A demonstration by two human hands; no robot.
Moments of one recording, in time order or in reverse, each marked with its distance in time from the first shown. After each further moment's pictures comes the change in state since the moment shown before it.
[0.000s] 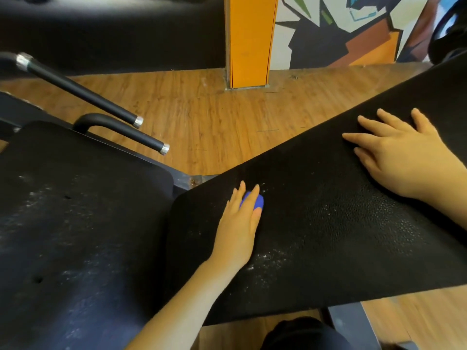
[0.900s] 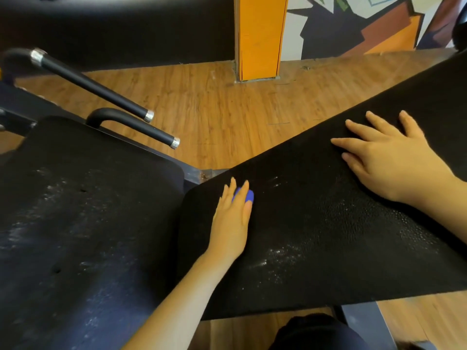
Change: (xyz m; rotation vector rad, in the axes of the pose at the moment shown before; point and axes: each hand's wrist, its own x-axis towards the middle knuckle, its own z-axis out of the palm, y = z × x) left_hand -0.001 -0.034 -0.006 -0.019 0.076 -0.090; right_hand 0.003 -0.038 0.010 0.043 -0.037 -0.047
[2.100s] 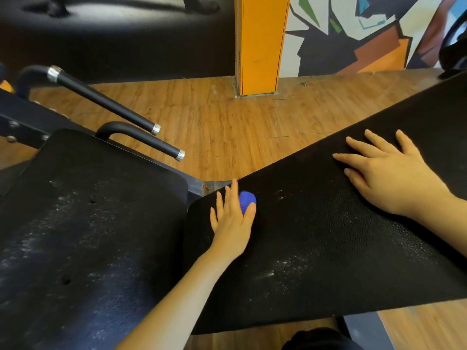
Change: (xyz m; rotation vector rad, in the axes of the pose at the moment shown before) left_hand 0.019 -0.001 -0.012 -0.049 -0.070 -0.175; right_hand 0.000 -0.003 -0.003 -0.015 -0.020 0.009
